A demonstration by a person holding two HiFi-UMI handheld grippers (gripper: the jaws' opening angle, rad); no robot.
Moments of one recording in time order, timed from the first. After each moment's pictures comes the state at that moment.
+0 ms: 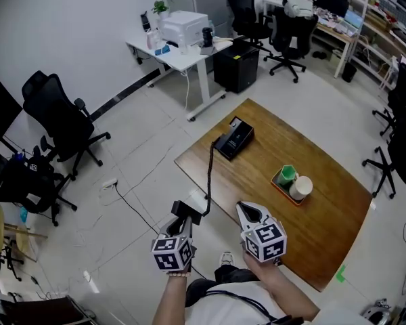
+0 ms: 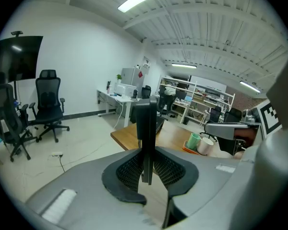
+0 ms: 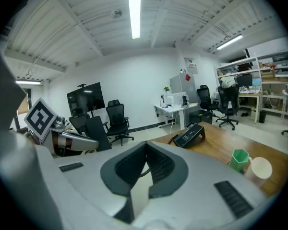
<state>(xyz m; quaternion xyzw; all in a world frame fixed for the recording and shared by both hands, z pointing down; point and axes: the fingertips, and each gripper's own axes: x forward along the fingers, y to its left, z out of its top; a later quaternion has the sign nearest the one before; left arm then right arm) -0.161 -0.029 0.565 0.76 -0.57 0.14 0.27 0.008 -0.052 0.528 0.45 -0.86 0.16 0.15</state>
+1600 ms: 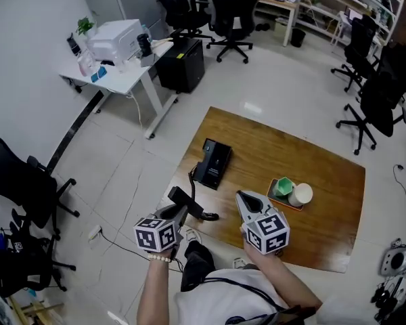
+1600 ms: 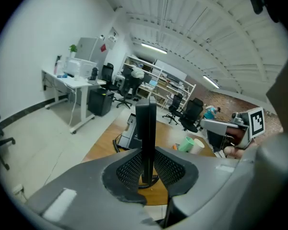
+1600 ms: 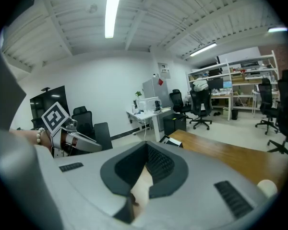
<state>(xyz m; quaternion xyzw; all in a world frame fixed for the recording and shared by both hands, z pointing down) -0.122 -0.269 0.590 0.88 -0.30 0.21 0.31 0.044 -0.224 0.528 0.60 -0.77 0.18 0.12</state>
